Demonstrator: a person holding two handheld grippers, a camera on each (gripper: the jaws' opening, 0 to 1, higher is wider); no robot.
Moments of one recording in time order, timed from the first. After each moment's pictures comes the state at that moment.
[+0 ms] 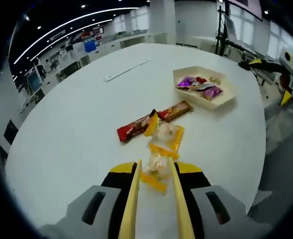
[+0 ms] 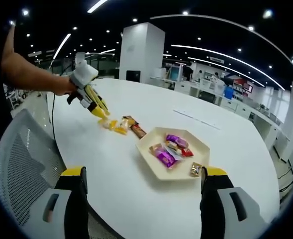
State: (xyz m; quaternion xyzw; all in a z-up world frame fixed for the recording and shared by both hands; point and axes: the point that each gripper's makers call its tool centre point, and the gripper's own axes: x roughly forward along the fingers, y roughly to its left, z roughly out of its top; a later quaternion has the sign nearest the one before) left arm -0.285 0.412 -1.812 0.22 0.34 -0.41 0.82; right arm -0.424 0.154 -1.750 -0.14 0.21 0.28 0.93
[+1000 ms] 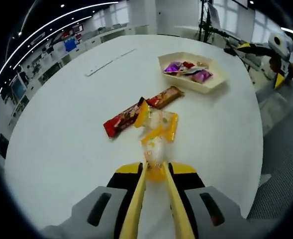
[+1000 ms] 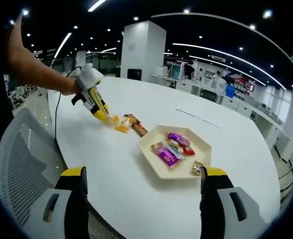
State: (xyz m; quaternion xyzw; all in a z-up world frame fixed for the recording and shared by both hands) left arm -0.283 0.414 -1.829 0.23 0.36 -0.44 0.79; right arm -0.424 0.155 -1.753 -0.14 0.21 0.28 0.92
